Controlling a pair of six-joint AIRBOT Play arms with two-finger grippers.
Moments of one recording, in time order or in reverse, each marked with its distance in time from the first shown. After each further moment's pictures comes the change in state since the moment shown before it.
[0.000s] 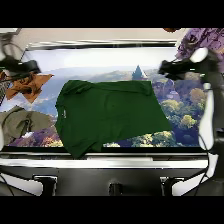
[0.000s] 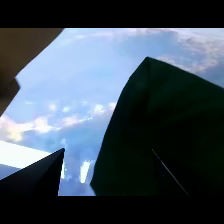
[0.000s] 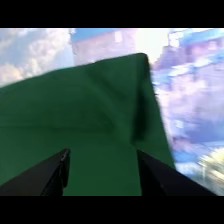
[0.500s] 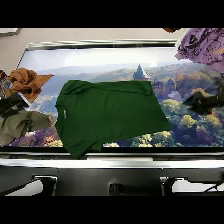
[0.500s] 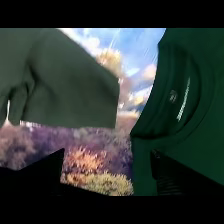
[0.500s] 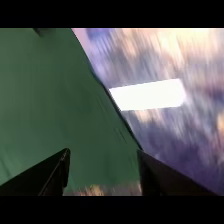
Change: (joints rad) left arm 0.238 0.424 -0.677 -0.116 -0.096 0.037; right arm -0.454 0.217 -0.563 0.231 0.219 -0.346
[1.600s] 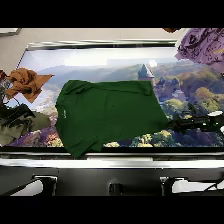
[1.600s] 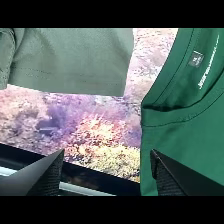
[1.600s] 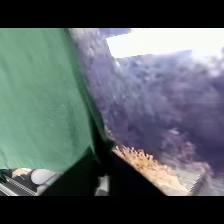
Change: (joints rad) left arm 0.003 0.045 -0.162 -0.014 0.019 0.003; right arm 0.048 -0.034 -0.437 0.102 -0.185 -0.209
